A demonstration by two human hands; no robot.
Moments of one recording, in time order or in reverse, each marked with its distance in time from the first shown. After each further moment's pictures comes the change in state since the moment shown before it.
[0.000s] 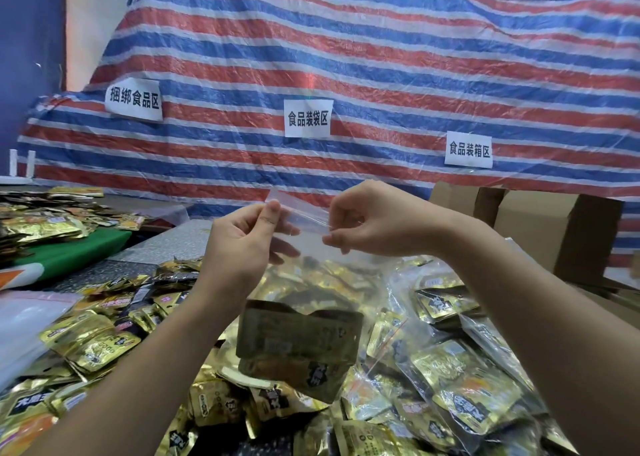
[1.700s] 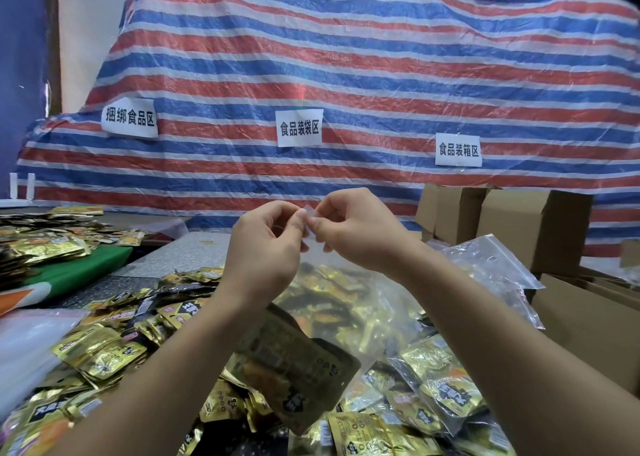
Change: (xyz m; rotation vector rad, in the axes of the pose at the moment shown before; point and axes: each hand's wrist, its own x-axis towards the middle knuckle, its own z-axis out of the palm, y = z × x) left_hand -0.019 0.044 0.030 0.313 -0.032 0.184; right_hand -0.015 -0.028 0.016 0.303 0.356 0.179
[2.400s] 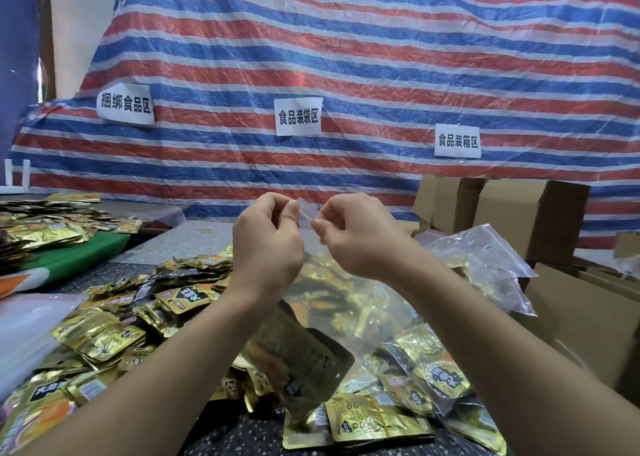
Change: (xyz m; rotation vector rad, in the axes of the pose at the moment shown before) left_hand -0.008 -0.008 0.016 0.036 0.161 -0.058; right_hand -0.014 0.012 0.010 -0.195 0.035 0.013
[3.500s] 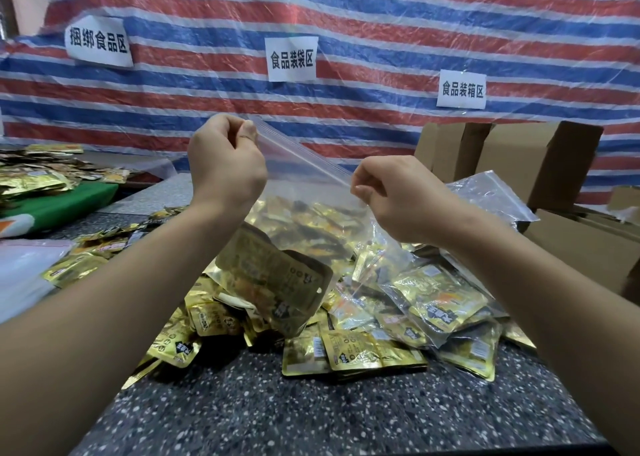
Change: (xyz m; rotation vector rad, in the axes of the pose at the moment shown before) left_hand 0.032 -0.028 -0.016 0.105 0.123 -0.031; right_hand -0.029 0.045 -0.012 -0.195 -0.076 -0.062
